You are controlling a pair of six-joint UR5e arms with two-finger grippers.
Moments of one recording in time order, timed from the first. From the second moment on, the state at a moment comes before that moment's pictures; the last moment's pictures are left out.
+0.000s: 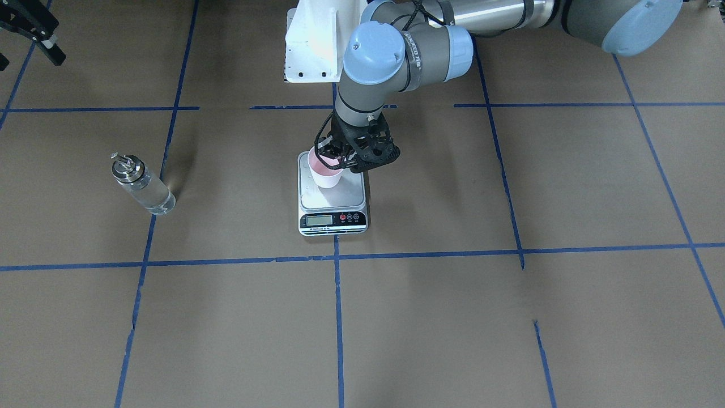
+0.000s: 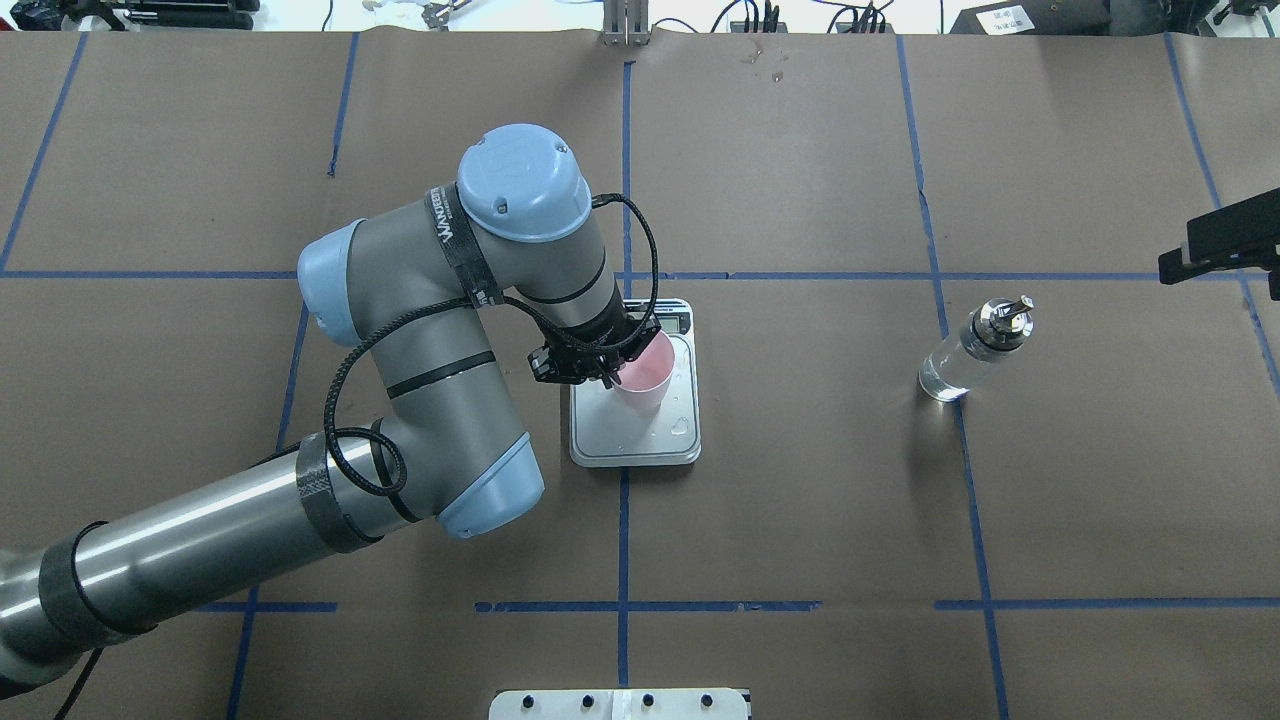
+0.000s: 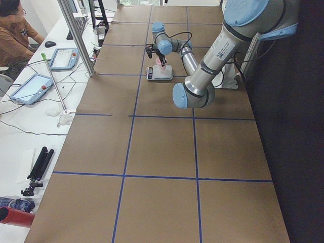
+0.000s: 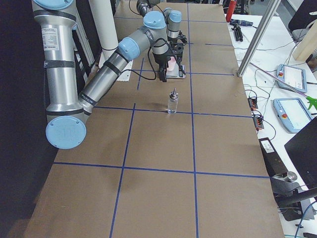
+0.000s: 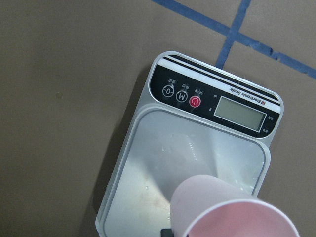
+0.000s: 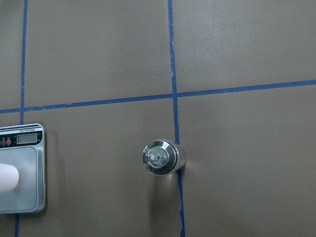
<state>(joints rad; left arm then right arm) -0.56 -2.42 -1.54 -1.60 -2.07 -1.59 1.15 -1.52 2.43 -1.81 2.27 0.82</state>
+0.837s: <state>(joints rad) -0.57 -2.42 -1.56 -1.61 -2.08 -1.57 1.09 -1.53 2.45 -1.81 2.23 0.88</state>
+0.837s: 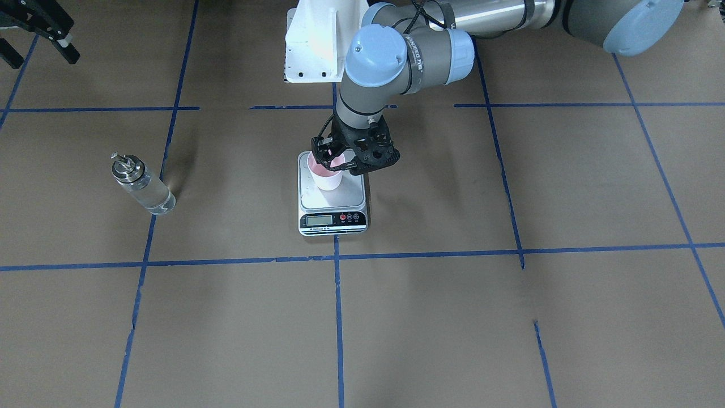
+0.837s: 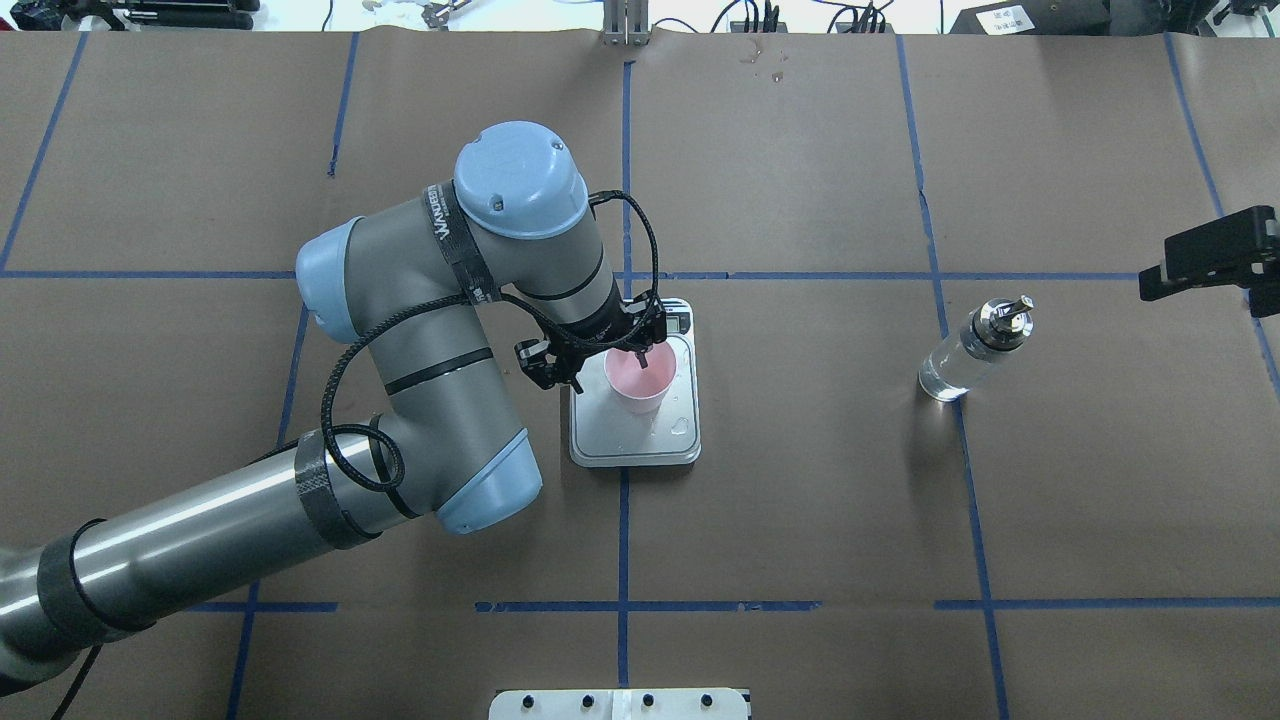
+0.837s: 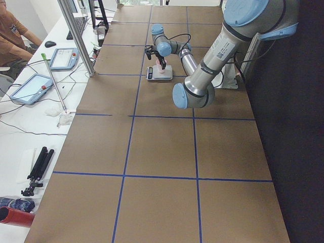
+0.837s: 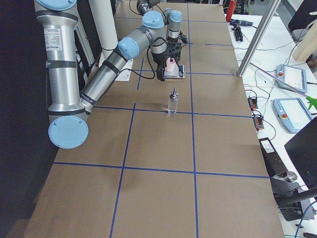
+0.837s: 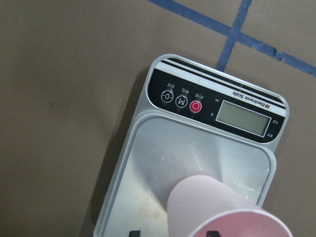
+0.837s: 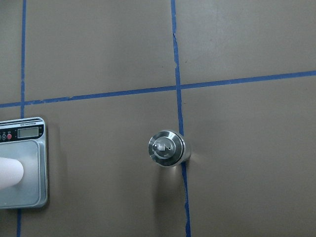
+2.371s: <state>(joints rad) -0.76 -2.38 -1.75 -1.41 -2.18 -1.39 0.69 -1.89 2.46 -1.24 1.75 1.10</state>
